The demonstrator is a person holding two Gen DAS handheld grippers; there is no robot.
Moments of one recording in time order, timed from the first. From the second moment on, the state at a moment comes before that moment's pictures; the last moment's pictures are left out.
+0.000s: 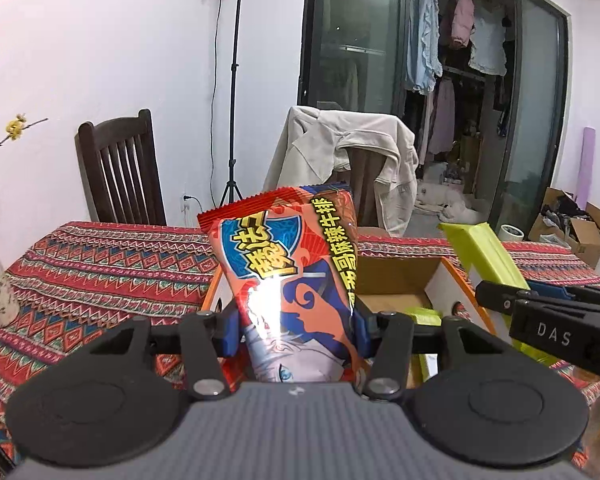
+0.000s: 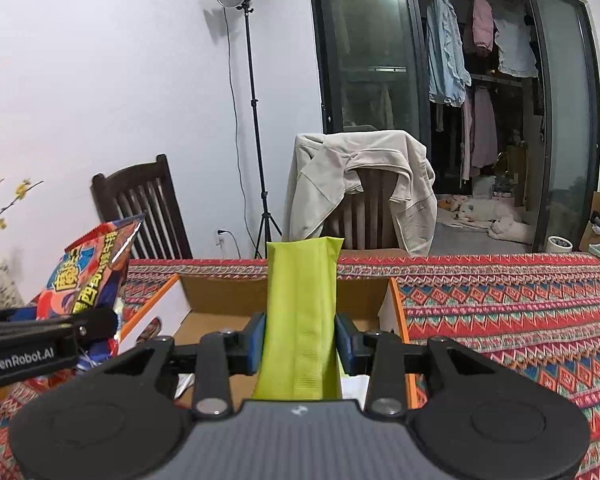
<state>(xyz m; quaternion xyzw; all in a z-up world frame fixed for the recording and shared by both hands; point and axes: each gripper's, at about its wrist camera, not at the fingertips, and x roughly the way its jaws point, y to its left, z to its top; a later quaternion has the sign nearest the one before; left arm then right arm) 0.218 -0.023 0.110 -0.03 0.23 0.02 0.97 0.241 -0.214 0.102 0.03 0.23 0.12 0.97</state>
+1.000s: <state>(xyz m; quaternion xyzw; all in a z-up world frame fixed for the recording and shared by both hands) 0.305 -0.002 0.040 -0.04 0.24 0.04 0.97 0.339 -0.208 0.023 0.08 0.28 0.13 0.95</state>
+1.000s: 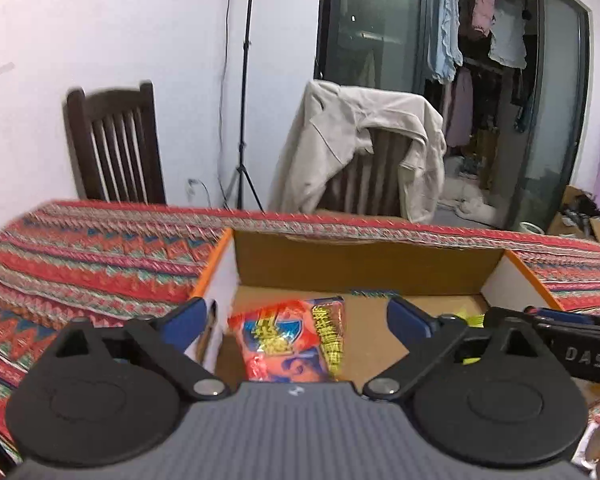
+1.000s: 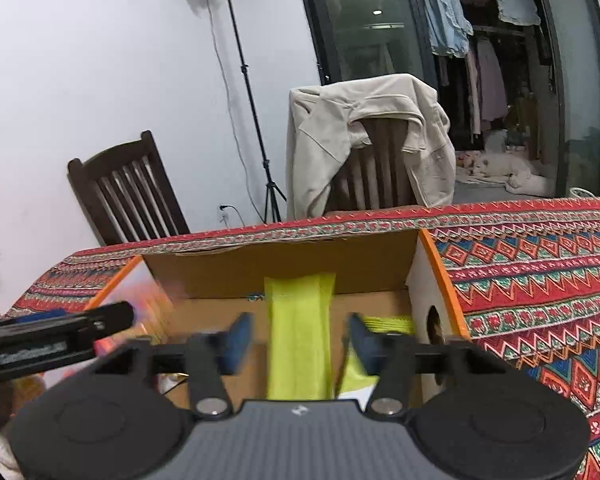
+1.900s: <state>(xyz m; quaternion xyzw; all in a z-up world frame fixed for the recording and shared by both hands) 0.268 0.009 0.083 -0.06 0.26 0.10 0.96 0.288 -0.224 0.077 0.08 0.25 0.14 0.95</state>
